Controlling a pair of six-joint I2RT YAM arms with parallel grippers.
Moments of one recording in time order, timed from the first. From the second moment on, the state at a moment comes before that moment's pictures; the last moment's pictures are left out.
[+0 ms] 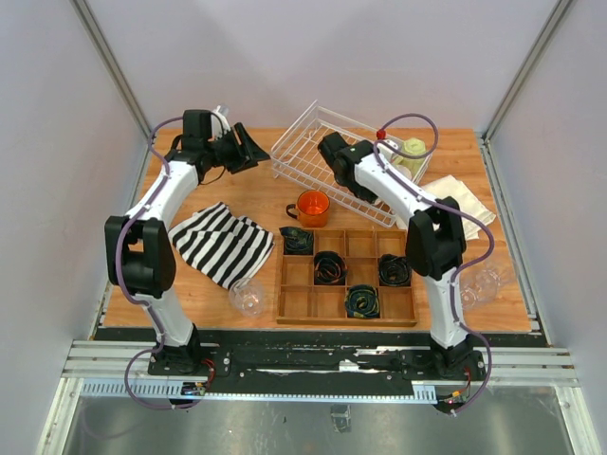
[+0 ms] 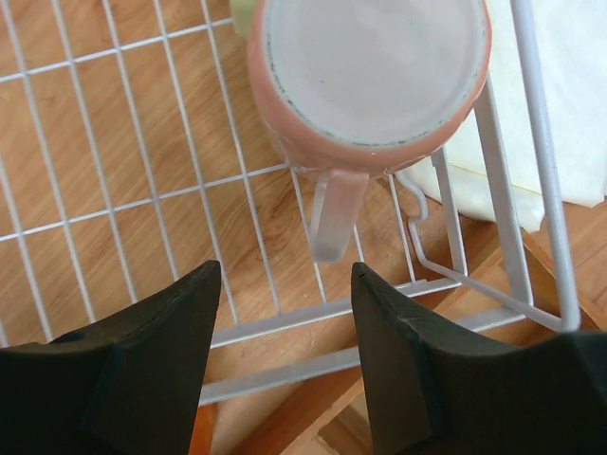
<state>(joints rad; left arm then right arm) -0.10 1.77 1.47 -0.29 0.54 -0.60 0.55 2.15 1.96 -1.16 0.80 1.26</state>
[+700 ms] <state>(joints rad) -0.10 1.81 1.56 -0.30 0.53 -0.57 0.48 1.88 1.78 -0.76 0.59 0.65</state>
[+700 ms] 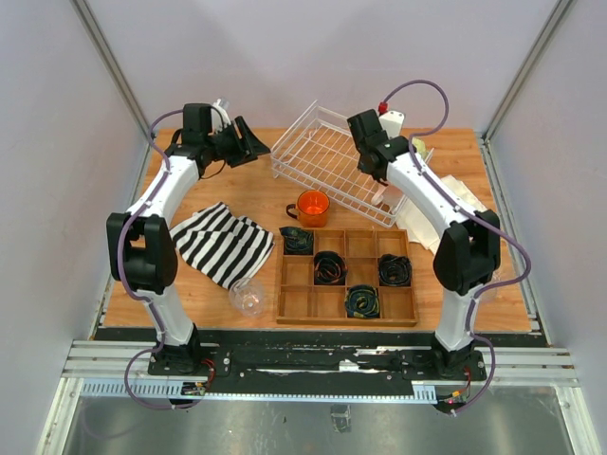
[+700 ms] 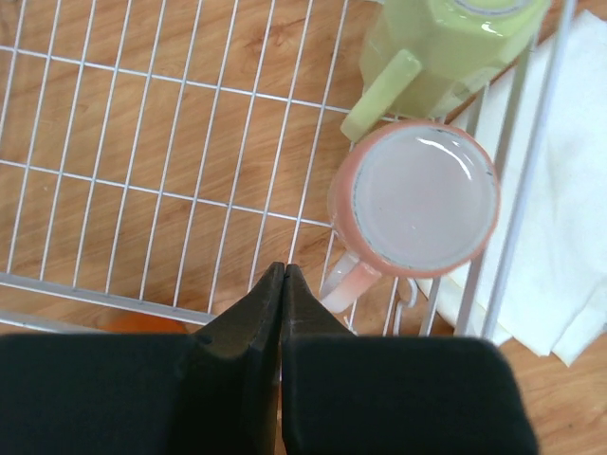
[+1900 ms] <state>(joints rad) -0.10 1.76 1.53 -0.36 0.48 -0.52 0.37 2.10 1.89 -0.78 0.50 0.46</state>
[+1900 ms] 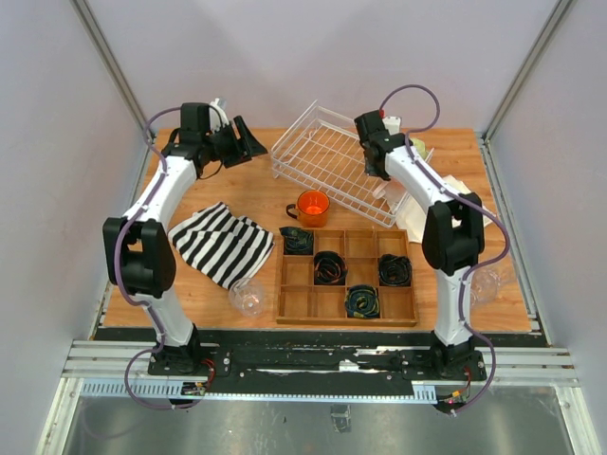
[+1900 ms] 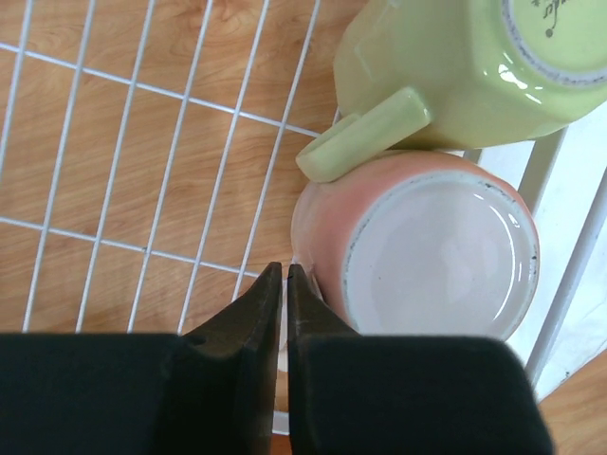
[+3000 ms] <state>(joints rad) -0.28 2.19 2.07 -0.48 0.03 -0.13 0.19 1.43 1.51 -0.63 0.38 0.31</state>
